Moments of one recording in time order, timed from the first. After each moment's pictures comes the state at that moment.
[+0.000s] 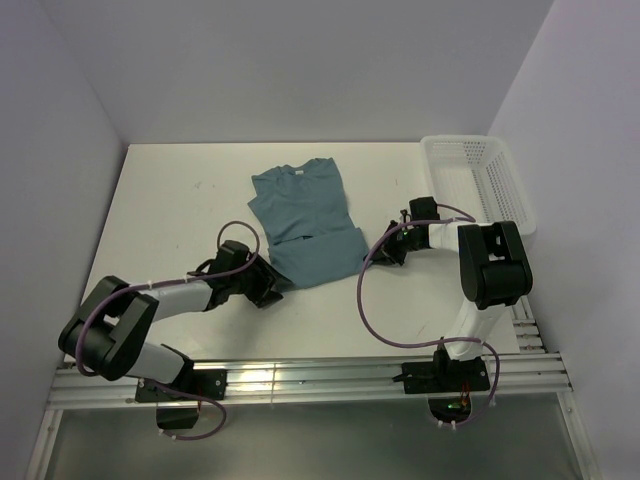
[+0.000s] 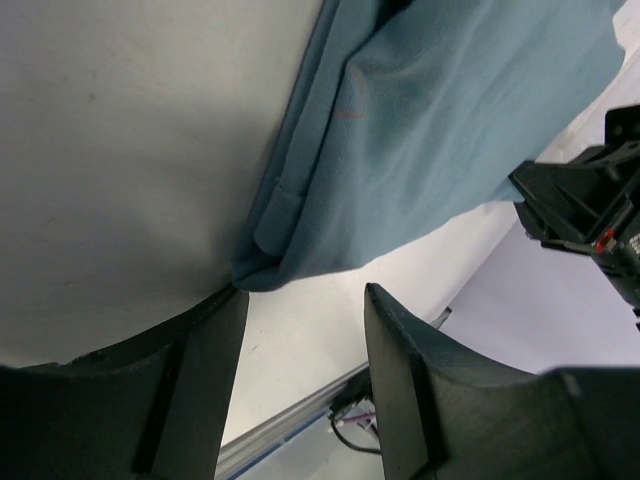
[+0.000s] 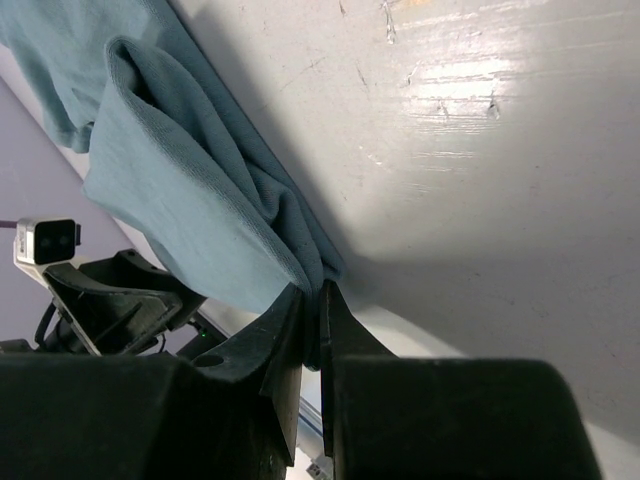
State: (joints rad) left arm -0.52 1.43 0.46 0.14 0.29 -1.33; right arm 0.08 1.78 0.85 -0.20 -0.65 0.72
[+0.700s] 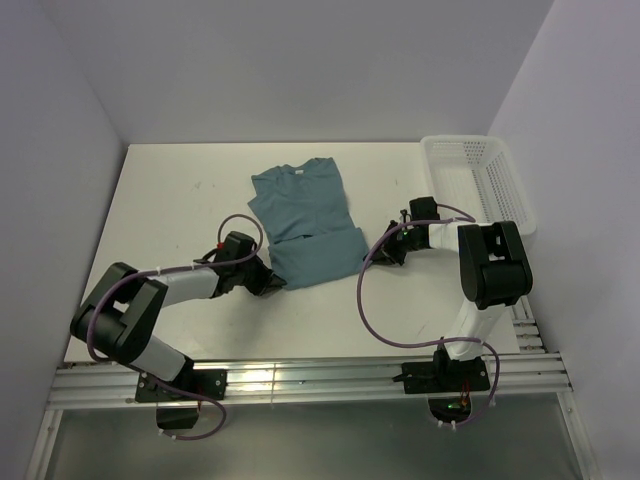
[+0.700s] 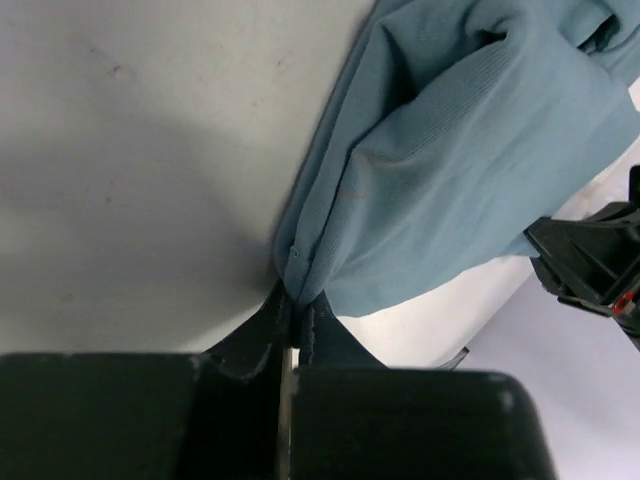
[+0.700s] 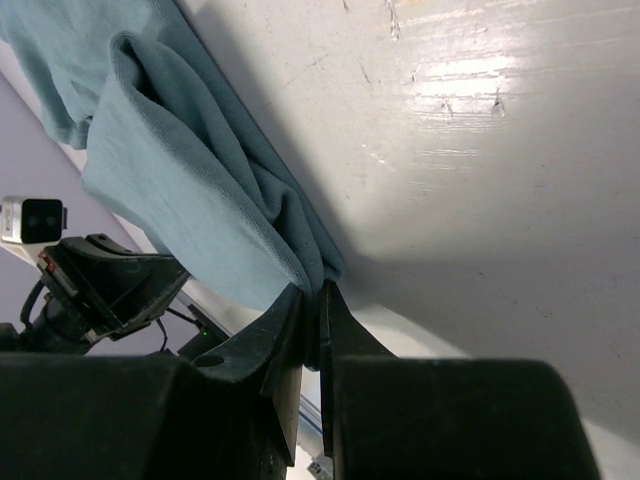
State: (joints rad) left arm -0.50 1.52 0.56 0.05 0.22 -1.30; right arm 0.08 1.78 0.85 -0.20 -0.65 0.72
